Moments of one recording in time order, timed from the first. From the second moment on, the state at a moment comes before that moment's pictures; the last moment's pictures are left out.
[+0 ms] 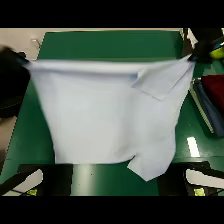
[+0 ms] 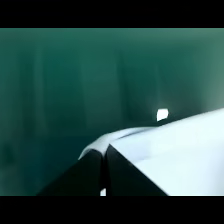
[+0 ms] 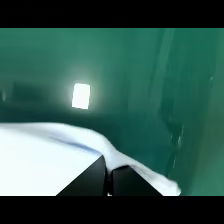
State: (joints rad) left arm 0.22 -1.14 1.40 0.98 -1.24 -1.38; right arm -0.08 -1.37 1.75 -1.29 1.50 1.55
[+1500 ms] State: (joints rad) left arm 0.14 -1.64 1.34 1.04 -1.29 -1.33; right arm -0.09 -1.44 1.24 -1.28 1.30 1.52
